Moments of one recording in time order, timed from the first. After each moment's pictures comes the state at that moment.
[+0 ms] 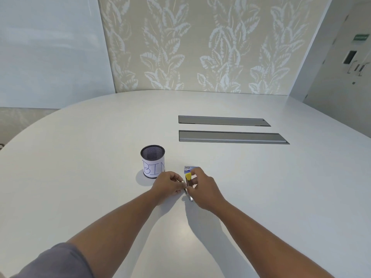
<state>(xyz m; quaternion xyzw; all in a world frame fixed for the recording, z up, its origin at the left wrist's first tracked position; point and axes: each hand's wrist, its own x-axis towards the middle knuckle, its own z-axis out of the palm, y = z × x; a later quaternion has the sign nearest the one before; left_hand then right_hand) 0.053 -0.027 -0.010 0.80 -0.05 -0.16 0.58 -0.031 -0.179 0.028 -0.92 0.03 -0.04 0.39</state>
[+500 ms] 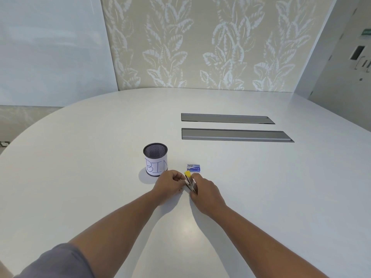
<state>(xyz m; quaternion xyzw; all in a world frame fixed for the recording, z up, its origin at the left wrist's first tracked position) 0.050 -0.026 -0.012 0.82 -0.07 -0.13 0.55 -0.029 -0.176 0.001 -0.96 0.00 -0.07 0.26</state>
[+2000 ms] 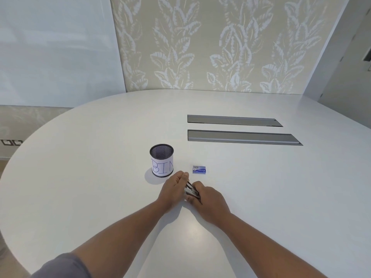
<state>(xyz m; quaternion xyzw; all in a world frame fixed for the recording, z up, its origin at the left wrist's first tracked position) 0.025 -0.023 -0.015 0.80 -0.11 -0.06 0.59 -0.033 -0.180 -0.021 -0.96 -0.08 -0.09 0.24</state>
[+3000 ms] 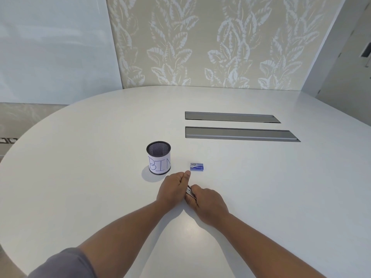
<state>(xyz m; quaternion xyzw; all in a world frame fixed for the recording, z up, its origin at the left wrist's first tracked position) 0.028 -0.034 -0.024 0.87 -0.11 0.02 0.47 -0.042 -0.178 -0.028 -0.98 -0.09 -0.10 0.17</state>
